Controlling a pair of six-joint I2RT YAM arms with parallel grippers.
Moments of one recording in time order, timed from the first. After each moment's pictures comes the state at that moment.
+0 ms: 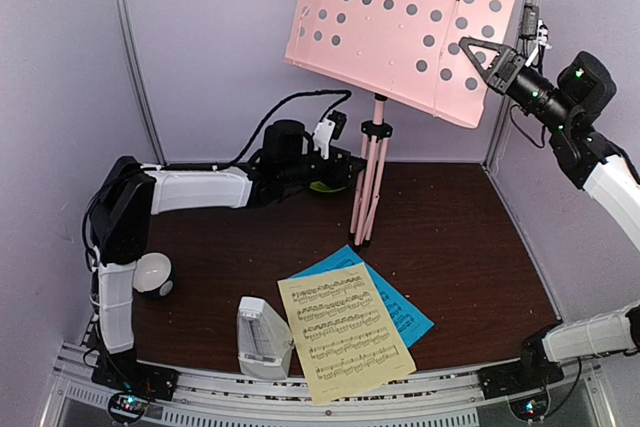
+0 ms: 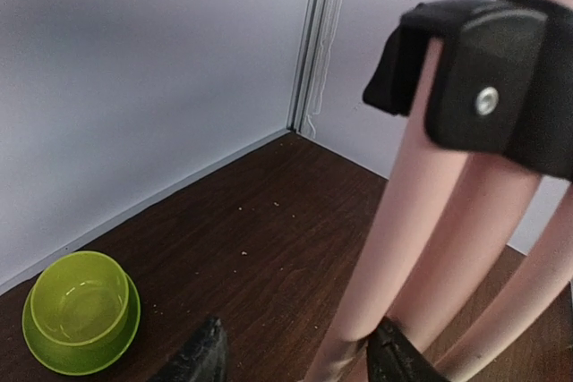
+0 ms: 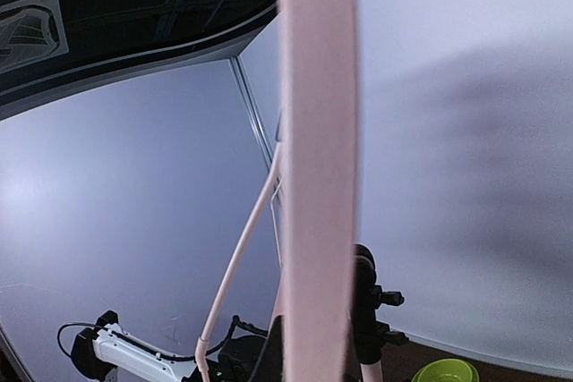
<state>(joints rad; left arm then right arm) -0.78 2.08 1.59 0.34 0.24 -0.13 0.29 1.16 1.30 0.29 -0.54 0.55</state>
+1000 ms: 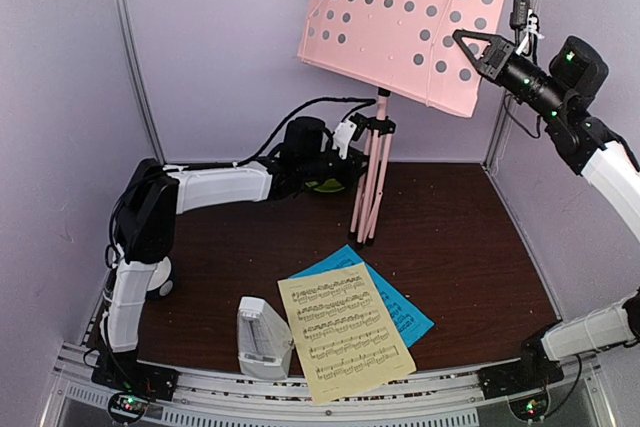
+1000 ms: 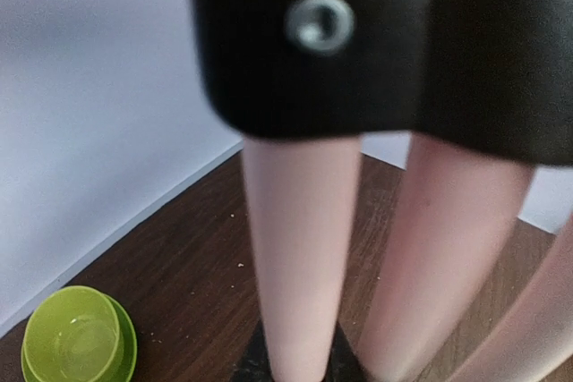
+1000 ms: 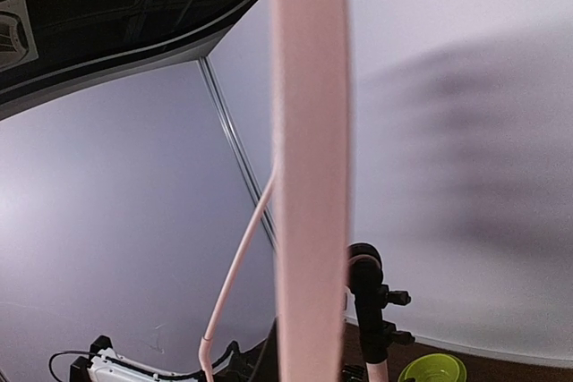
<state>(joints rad) -0.79 2.24 1.84 0.20 0.26 -0.04 0.33 1.22 1.41 0.16 -0.45 0.52</state>
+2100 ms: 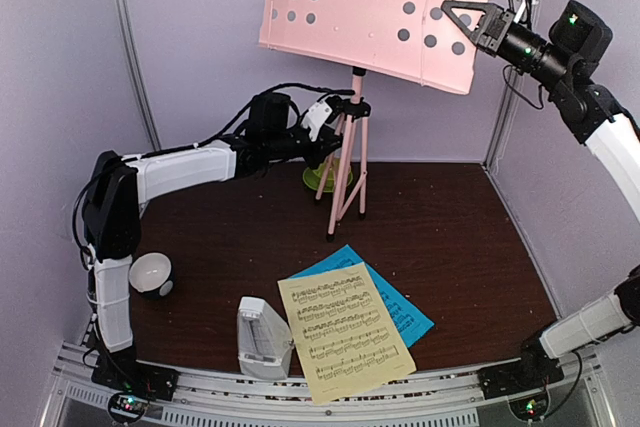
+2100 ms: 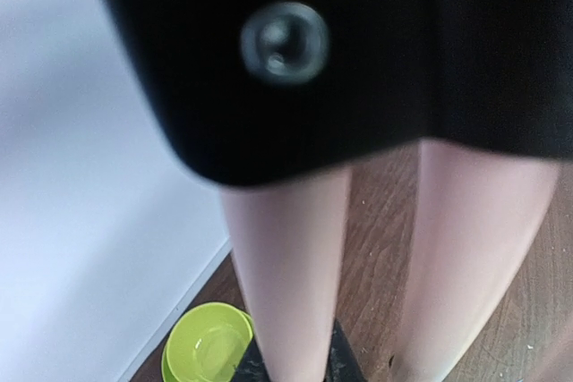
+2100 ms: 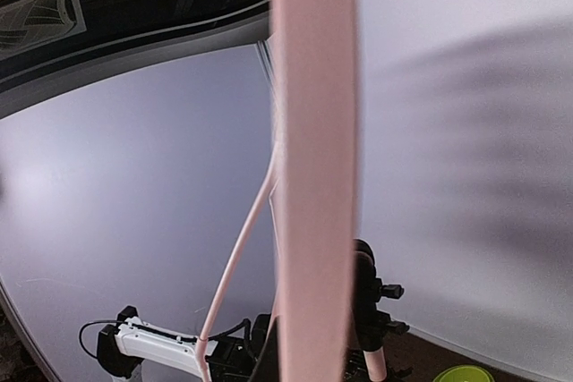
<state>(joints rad) -0.68 2.06 1.76 0.08 0.29 0.34 0.37 1.32 1.71 -0.01 -0.56 0.50</state>
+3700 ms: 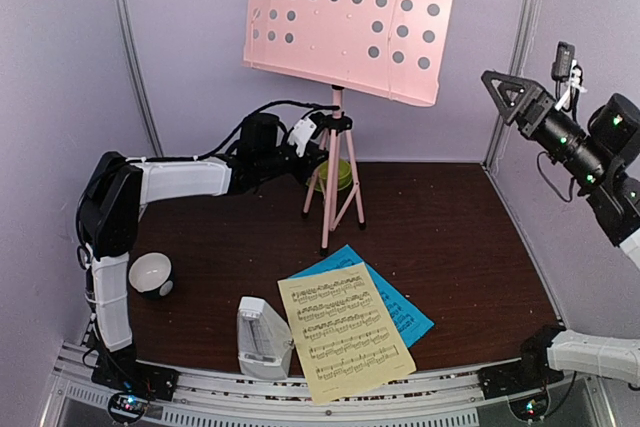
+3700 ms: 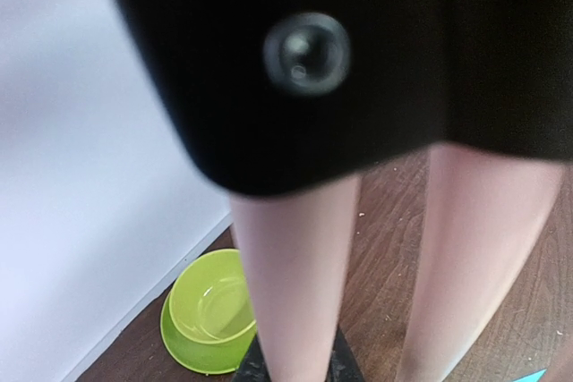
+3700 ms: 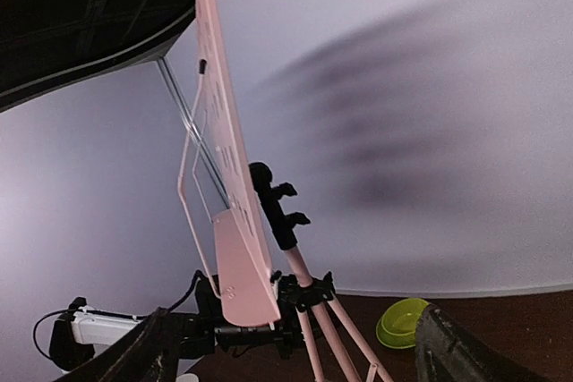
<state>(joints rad) -0.64 2.04 1.56 0.24 0.24 0.28 0.43 0.84 1.10 0.01 -0.20 0.48</state>
